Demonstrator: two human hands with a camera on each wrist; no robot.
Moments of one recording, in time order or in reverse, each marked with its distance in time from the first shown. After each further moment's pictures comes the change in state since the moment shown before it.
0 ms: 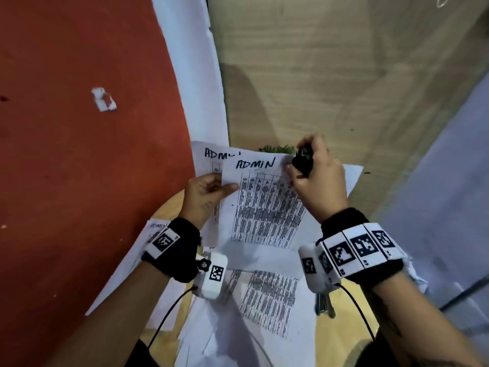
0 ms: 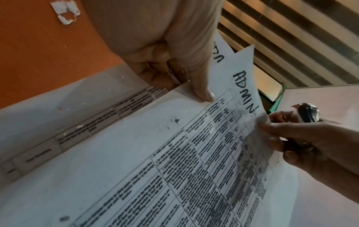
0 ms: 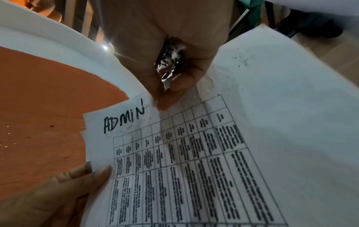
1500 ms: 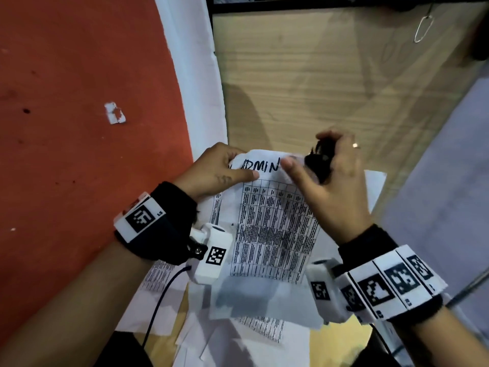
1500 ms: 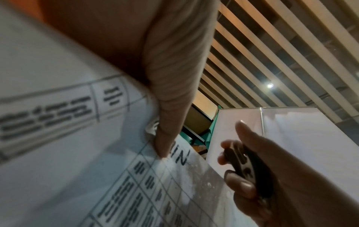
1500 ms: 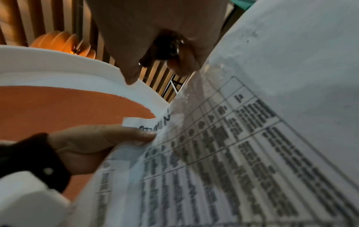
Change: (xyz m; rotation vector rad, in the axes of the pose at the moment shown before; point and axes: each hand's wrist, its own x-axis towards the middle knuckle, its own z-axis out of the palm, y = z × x) left_hand 0.000 0.123 0.013 0.297 -0.398 -0.024; right_hand -0.017 -0.049 -0.053 0.146 0.145 -0.078
